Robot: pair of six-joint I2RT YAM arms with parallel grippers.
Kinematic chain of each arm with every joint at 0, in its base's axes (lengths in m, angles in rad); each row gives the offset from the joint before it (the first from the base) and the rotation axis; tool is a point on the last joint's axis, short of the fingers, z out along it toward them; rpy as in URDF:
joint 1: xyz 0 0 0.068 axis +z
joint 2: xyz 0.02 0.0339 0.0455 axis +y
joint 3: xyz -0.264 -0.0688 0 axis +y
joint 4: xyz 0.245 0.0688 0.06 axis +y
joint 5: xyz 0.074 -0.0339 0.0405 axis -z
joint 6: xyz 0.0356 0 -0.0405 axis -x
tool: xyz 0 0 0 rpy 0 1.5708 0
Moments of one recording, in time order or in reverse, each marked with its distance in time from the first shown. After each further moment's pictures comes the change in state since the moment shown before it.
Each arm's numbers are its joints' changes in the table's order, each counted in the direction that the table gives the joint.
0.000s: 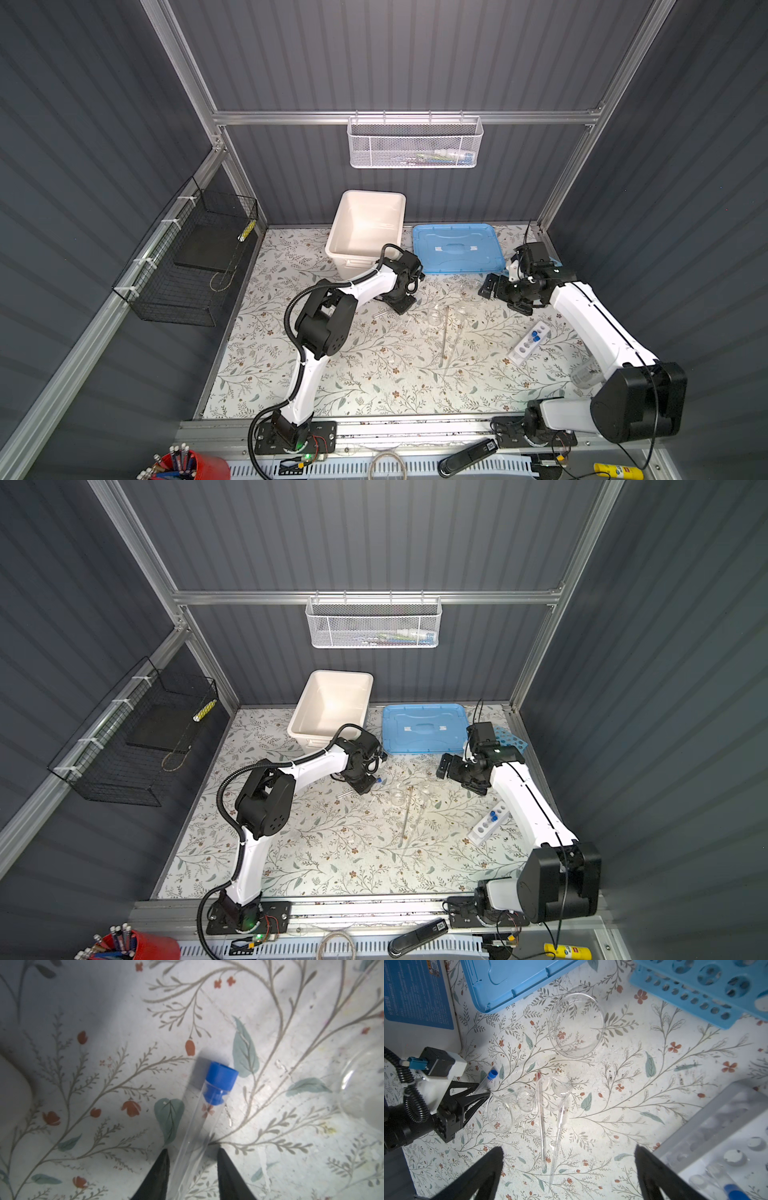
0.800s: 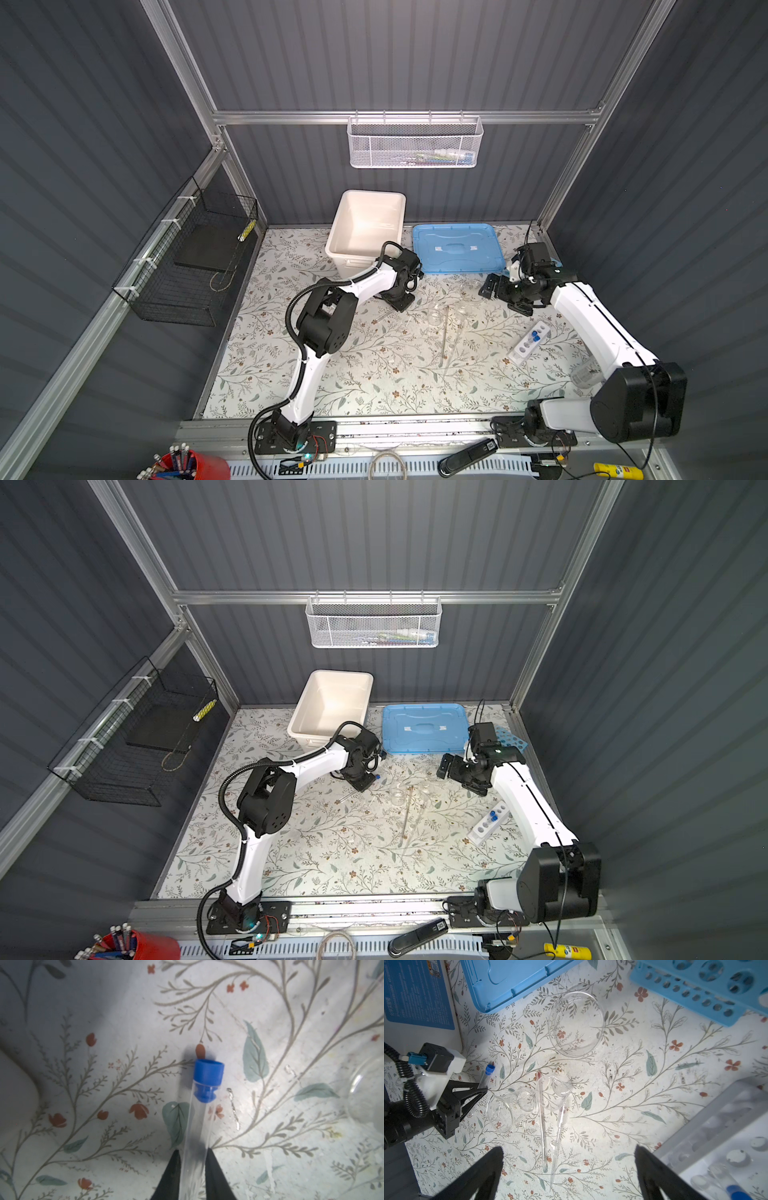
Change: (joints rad) left arm 0.012 0.022 -0.035 0.025 0.002 0.008; right arm -0.010 -0.001 0.007 -0.003 -0.015 -0.001
